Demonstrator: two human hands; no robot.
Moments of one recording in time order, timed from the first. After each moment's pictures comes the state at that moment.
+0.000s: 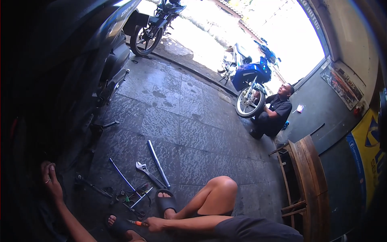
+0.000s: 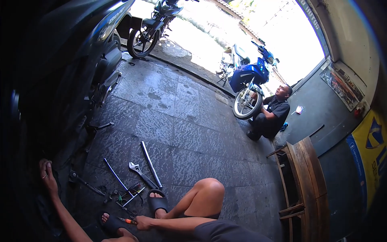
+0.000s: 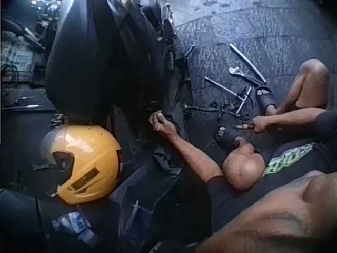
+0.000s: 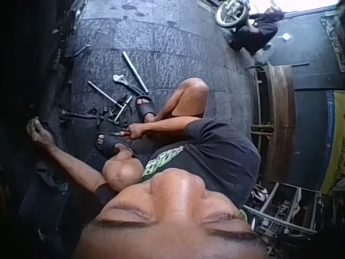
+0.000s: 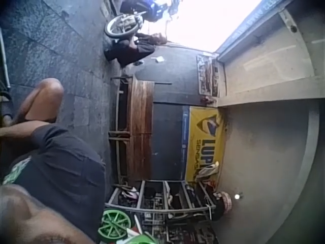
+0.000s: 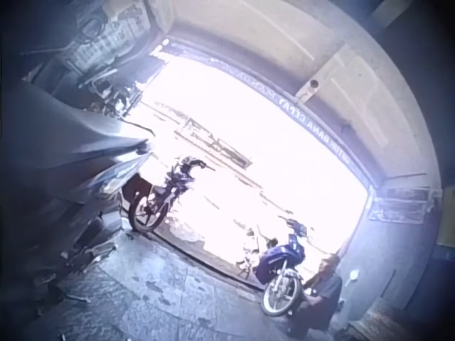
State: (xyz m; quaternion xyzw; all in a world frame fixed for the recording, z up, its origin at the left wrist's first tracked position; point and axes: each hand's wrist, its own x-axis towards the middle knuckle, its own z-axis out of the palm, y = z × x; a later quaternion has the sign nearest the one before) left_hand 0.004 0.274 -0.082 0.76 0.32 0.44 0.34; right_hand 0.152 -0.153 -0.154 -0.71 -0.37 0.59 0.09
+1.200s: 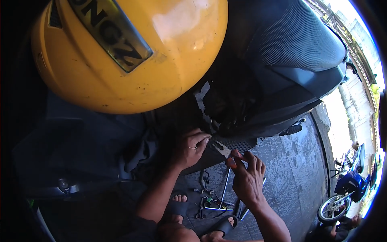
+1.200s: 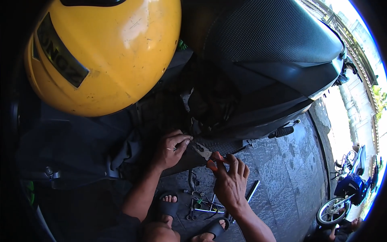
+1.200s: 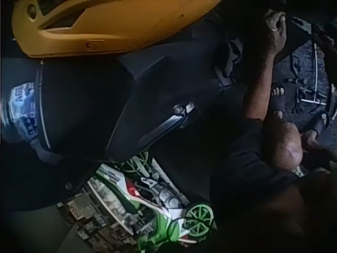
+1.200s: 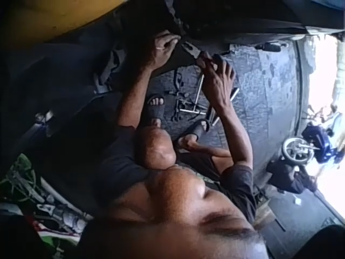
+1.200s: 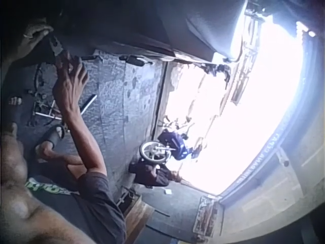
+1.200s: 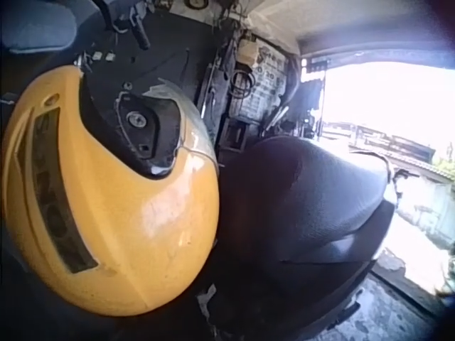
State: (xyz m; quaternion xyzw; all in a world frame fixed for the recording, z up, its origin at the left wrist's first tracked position) left_hand 0.028 0.233 -0.026 0.74 0.36 0.47 0.33; right_hand 0.219 0.104 0.050 -0.68 -0.72 -0.01 0.11
